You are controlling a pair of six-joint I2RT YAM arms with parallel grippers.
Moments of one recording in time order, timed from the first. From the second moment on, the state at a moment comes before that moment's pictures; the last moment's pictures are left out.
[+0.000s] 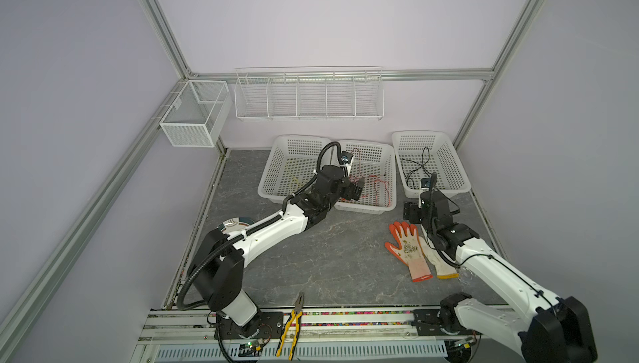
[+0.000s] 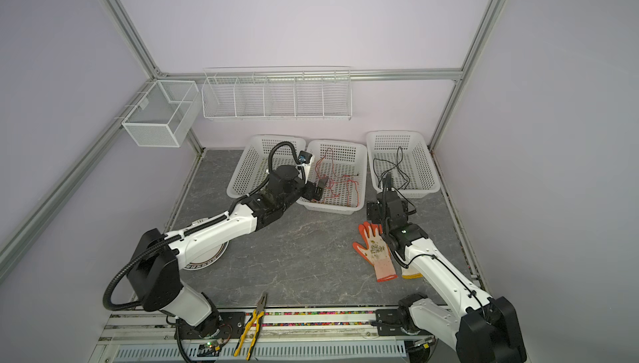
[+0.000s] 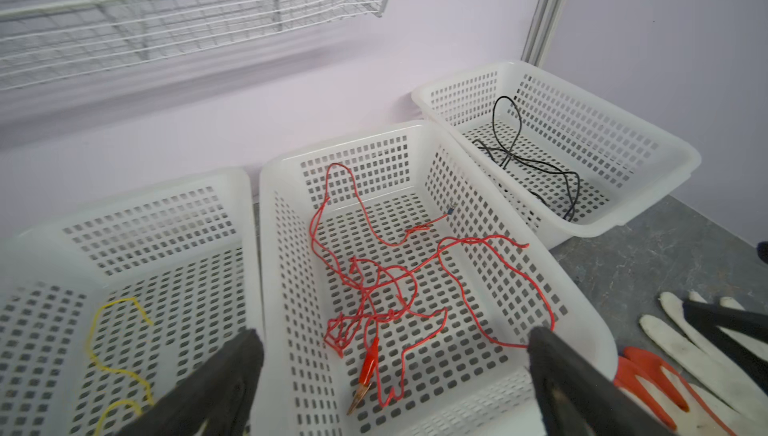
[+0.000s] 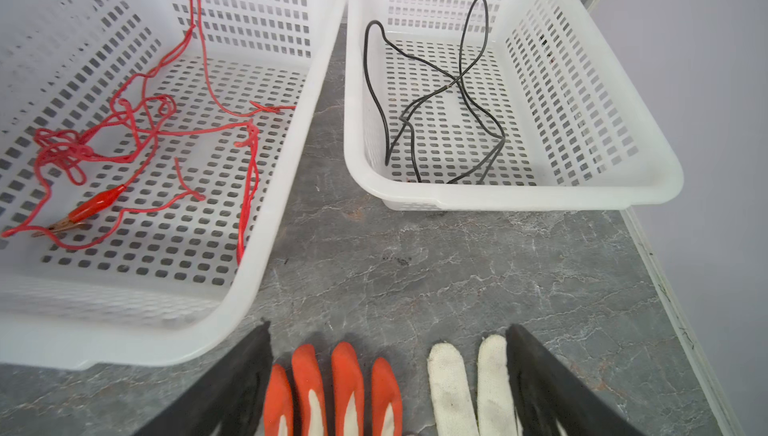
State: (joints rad) left arm -0.82 1.55 1.16 0.07 -0.27 -0.05; right arm 0.36 1.10 0.68 -0.22 0.39 0.16
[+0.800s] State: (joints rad) left arm -0.42 0.96 0.53 0.05 -0.73 -0.13; right arm 0.13 1.39 0.45 0.44 0.33 -0.06
